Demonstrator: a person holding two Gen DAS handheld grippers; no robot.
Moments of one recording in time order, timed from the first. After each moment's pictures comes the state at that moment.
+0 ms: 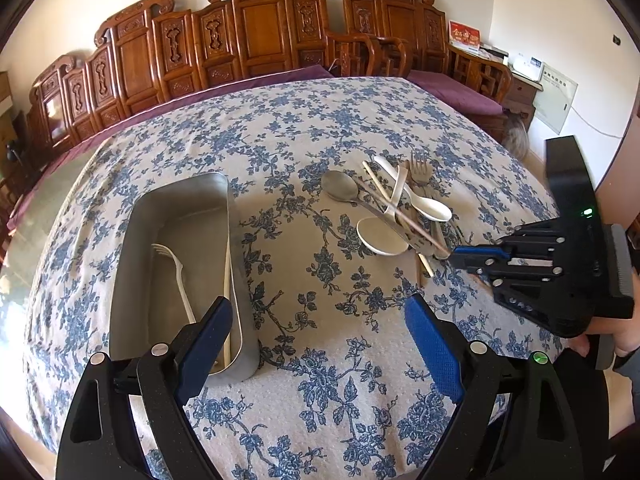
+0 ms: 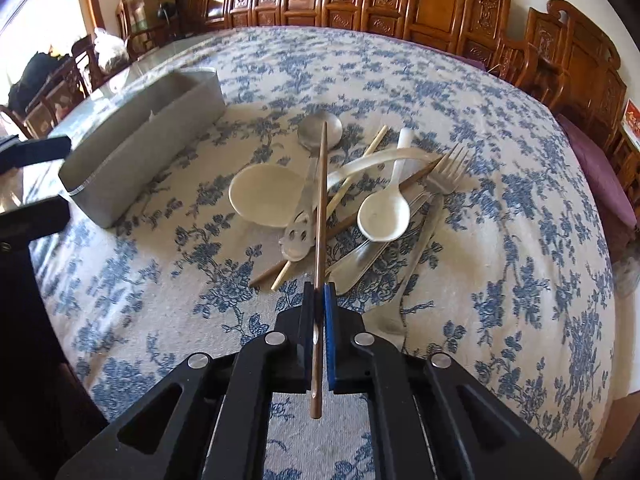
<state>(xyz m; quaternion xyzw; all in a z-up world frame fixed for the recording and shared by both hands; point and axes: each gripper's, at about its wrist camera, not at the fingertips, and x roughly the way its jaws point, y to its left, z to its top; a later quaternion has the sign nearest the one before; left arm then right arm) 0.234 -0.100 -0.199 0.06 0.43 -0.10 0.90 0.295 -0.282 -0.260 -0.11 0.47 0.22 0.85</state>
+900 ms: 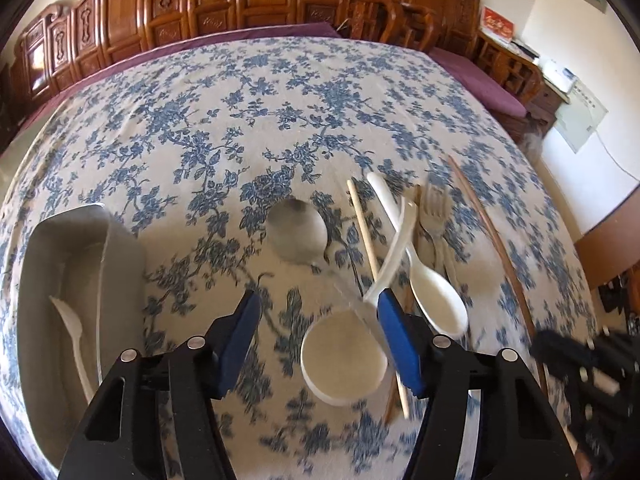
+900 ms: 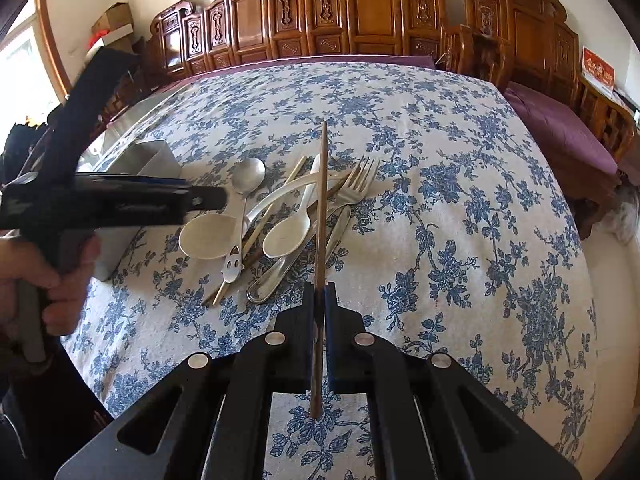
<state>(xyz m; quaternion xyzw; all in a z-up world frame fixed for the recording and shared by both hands) 0.368 -0.160 -0.242 -0.01 0.51 -0.09 0.85 0.305 -0.351 -0.235 -0.02 0.46 0.18 0.87</state>
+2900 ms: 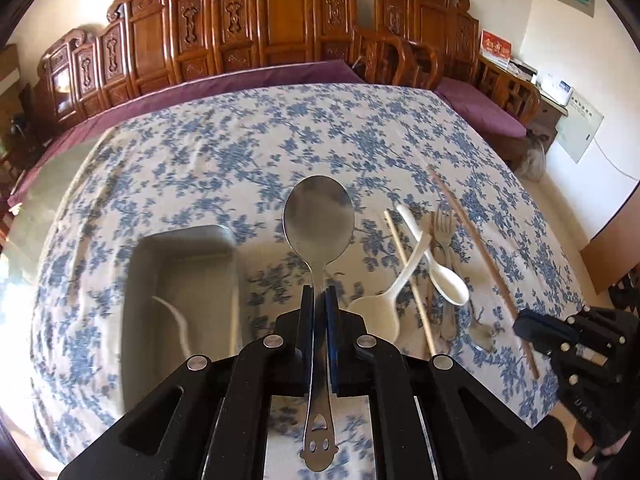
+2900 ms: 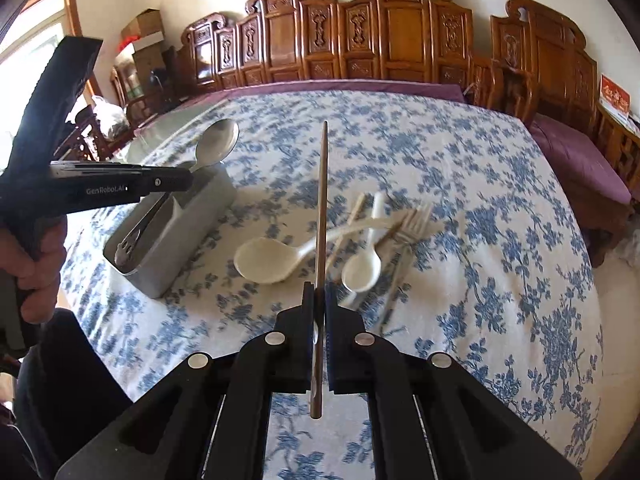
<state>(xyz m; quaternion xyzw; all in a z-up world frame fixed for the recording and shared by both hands) 0.311 -0.099 -0.163 0.02 0.46 -0.07 0.89 0.280 -0.300 -0.191 -0.03 0.42 0.23 0.88</state>
